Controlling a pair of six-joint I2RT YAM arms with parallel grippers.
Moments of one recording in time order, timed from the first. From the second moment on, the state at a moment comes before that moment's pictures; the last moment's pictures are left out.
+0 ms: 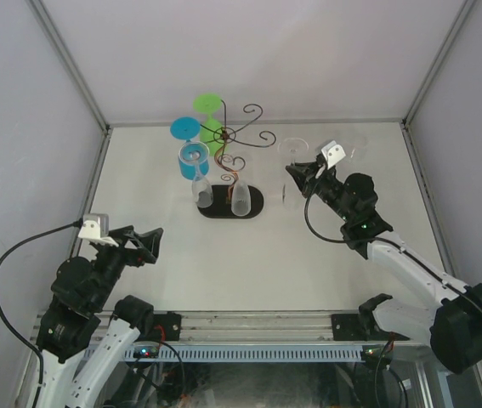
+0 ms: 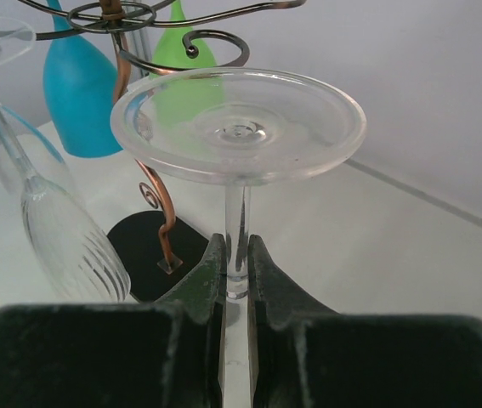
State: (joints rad) left arm -0.41 0.17 0.75 -0.68 -0.14 -0.32; right arm 0.45 1.08 0.68 0.45 -0.22 0.01
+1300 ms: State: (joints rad) left arm -0.41 0.18 0.75 -0.68 -0.14 -0.32; right arm 0.42 1.50 0.96 0.66 -0.39 0.02
